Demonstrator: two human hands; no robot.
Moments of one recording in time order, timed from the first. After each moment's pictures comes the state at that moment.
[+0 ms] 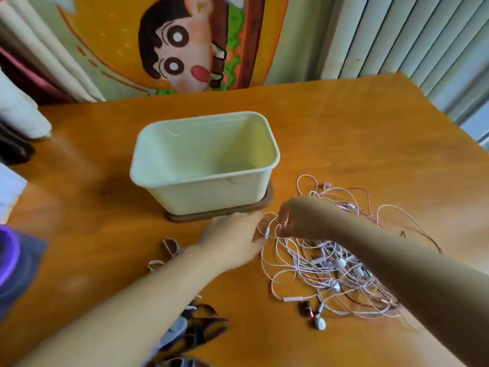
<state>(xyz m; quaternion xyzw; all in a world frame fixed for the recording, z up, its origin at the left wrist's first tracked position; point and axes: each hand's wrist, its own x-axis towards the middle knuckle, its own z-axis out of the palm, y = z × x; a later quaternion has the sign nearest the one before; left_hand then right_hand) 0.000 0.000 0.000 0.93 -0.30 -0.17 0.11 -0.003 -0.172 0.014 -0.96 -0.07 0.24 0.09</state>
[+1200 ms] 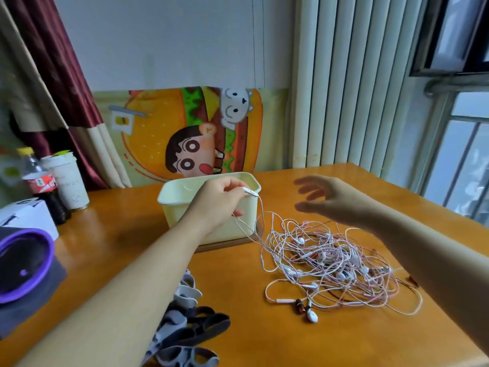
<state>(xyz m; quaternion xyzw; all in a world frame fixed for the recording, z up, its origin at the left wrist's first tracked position) -0.067 0.020 0.070 0.81 -0.19 0.04 0.55 -0.121 -0.198 0.071 -0.93 -0.03 -0.10 0.34</state>
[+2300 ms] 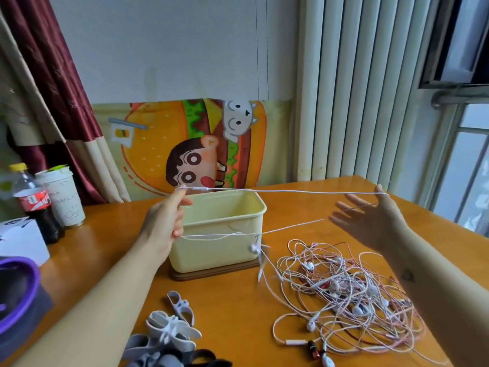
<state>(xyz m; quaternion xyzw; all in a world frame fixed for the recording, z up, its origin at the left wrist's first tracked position) 0.014 0.079 0.049 0.69 -0.04 0.05 0.72 -0.065 -0.255 0.045 -0.39 0.17 -0.14 0.89</state>
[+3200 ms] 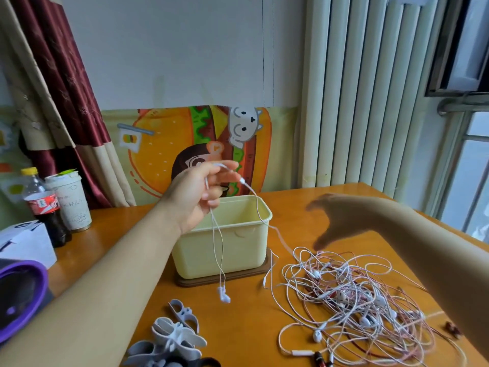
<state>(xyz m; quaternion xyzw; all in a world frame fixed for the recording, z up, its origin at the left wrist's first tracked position) -0.015 0.045 0.123 0.60 -0.18 -0.09 0.77 -0.067 -0.204 0.108 -1.00 -0.02 0.06 -0.02</state>
